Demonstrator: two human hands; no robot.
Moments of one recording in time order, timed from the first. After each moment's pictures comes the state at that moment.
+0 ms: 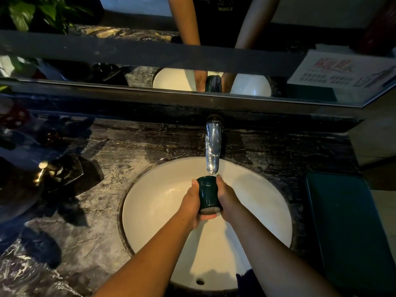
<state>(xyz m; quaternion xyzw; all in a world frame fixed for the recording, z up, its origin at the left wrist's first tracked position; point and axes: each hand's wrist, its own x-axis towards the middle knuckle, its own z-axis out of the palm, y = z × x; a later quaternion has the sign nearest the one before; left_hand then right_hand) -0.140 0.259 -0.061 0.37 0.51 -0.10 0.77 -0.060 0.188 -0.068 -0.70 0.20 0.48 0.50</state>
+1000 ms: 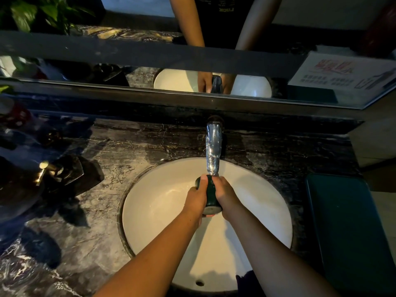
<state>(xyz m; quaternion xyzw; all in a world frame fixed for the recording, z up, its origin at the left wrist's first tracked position) -0.128 0.254 -0.055 0.45 0.53 -0.10 0.71 -0.058 0.190 -0.066 -0.74 0.10 0.45 0.50</state>
